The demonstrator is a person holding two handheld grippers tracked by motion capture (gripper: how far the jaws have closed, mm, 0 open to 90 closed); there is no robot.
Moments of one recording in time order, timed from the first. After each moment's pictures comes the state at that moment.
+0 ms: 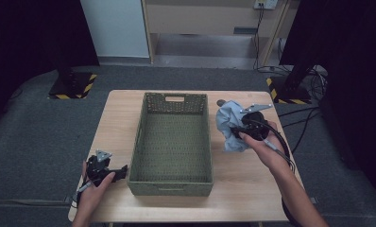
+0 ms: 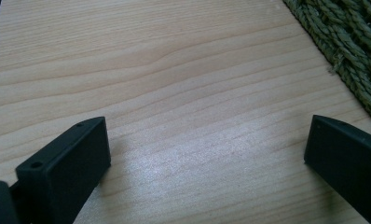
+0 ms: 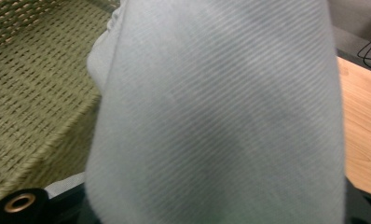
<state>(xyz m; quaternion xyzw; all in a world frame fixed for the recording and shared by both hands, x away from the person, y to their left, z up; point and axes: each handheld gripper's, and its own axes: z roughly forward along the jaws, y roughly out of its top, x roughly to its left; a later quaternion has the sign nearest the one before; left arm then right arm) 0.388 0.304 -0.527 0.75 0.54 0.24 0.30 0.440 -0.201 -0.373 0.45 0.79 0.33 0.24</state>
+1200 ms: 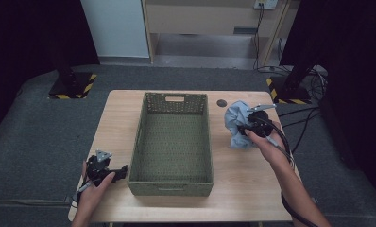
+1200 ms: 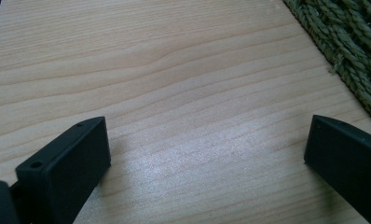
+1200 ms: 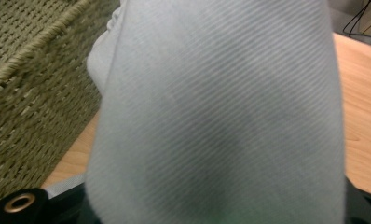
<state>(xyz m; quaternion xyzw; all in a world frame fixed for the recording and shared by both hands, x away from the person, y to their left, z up) 0.388 0.304 -0.527 0.75 0.54 0.24 0.30 0.472 -0.227 -0.408 0.50 0.78 0.31 0.23</state>
